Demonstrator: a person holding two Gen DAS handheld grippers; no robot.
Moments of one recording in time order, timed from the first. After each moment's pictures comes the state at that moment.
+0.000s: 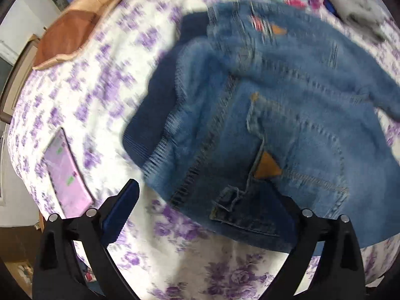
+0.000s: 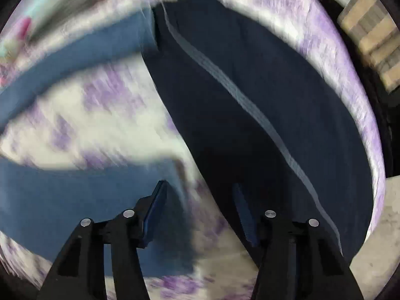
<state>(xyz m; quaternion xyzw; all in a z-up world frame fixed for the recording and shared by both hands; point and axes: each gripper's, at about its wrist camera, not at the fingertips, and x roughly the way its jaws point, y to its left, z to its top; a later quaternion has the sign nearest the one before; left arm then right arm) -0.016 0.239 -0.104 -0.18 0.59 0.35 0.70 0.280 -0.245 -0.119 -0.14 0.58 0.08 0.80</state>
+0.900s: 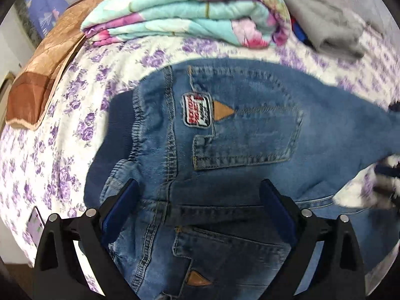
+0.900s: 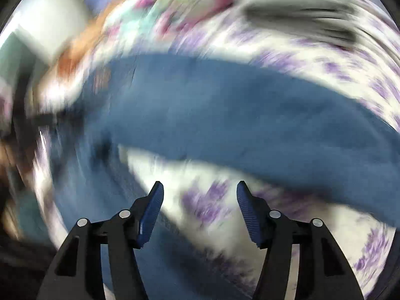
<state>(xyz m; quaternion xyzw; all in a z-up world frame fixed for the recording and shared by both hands) 0.084 0.264 -0.094 -0.17 0.54 0.29 0.77 0.304 0.015 -0.130 -0.12 0.55 0.46 0.69</state>
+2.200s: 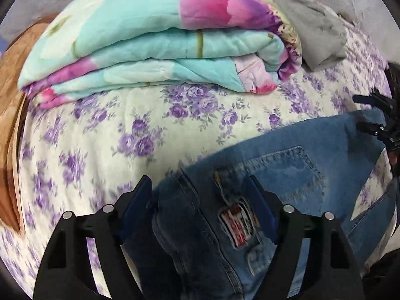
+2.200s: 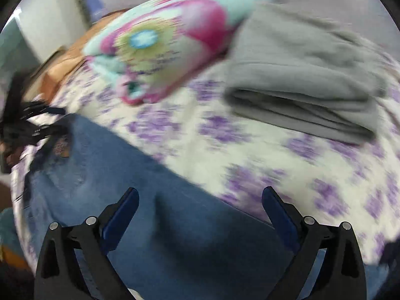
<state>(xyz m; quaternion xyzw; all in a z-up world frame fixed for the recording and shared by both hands) 0.167 0.373 -0.104 -0.11 0.56 0.12 0.81 0.386 0.107 -0.120 -0.21 0.49 0.49 0.69</state>
